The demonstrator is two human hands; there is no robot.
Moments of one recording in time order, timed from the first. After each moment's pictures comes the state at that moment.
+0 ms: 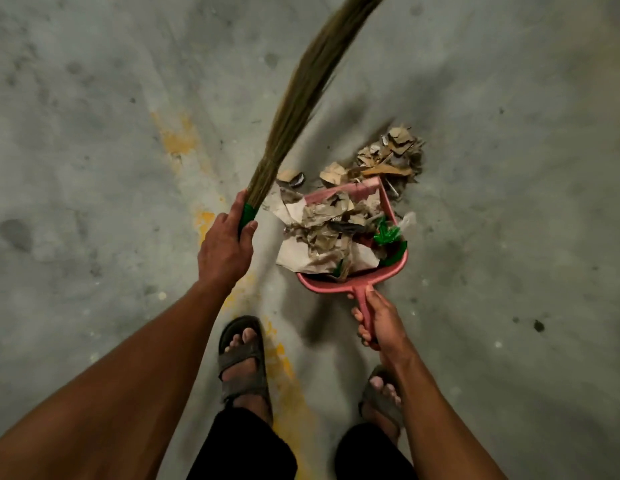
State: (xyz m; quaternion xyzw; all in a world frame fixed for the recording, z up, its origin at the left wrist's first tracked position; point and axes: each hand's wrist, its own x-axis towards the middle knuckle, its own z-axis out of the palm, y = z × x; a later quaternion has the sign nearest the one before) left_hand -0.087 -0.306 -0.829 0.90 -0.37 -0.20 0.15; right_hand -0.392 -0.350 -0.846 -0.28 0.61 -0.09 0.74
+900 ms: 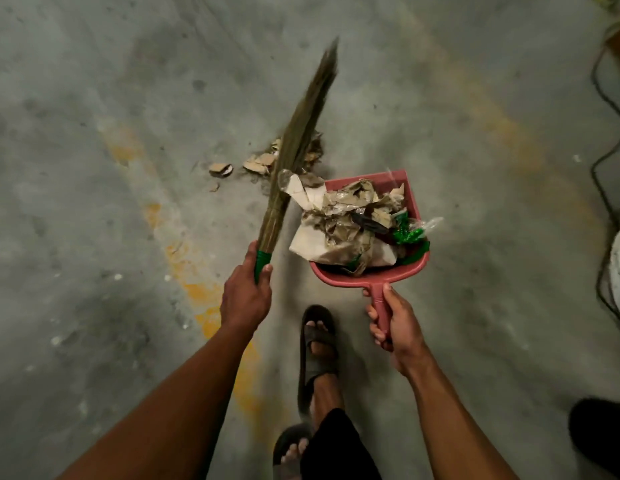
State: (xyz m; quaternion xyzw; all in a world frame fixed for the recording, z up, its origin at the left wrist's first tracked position) left_hand -0.371 -0.191 -0.728 0.87 -0.36 -0.28 0.22; right_hand -0.639 -0.250 -0.685 -0.27 0.60 -0.22 0.72
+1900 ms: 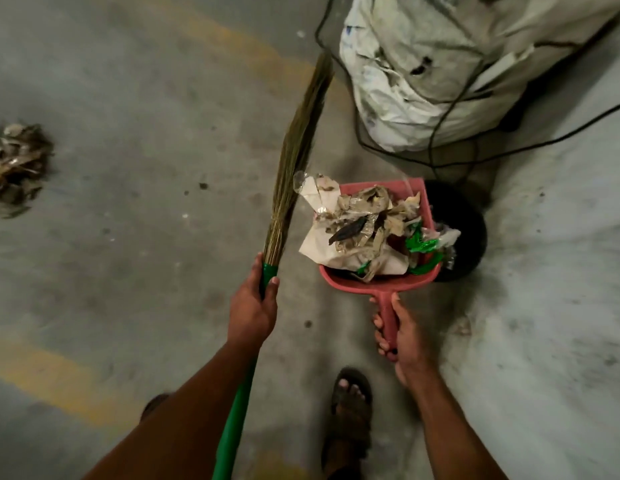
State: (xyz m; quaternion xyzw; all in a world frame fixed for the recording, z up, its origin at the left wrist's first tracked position) left_hand -0.899 -0.102 -0.710 0.70 -0.55 -0.43 0.15; right_hand -1.145 -0.018 -0.647 -0.03 0.70 -0.40 0.59
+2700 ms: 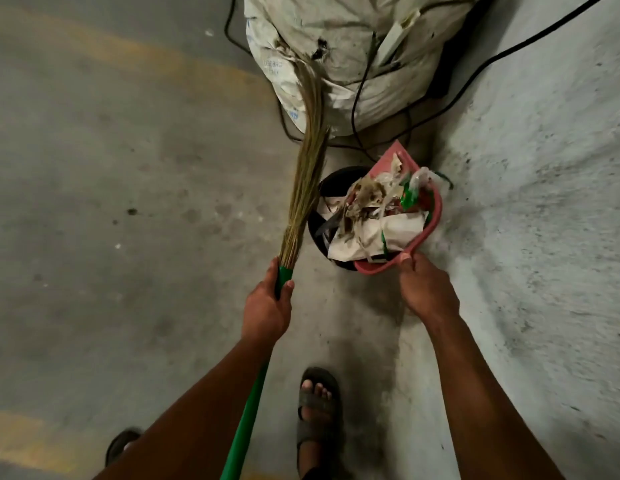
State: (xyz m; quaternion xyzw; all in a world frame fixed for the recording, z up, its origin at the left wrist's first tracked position) left_hand -1.080 -0.091 -0.704 0.65 -0.61 -0.46 0.05; right_hand -1.335 -0.044 -0.592 -0.24 0.90 -0.06 0.36
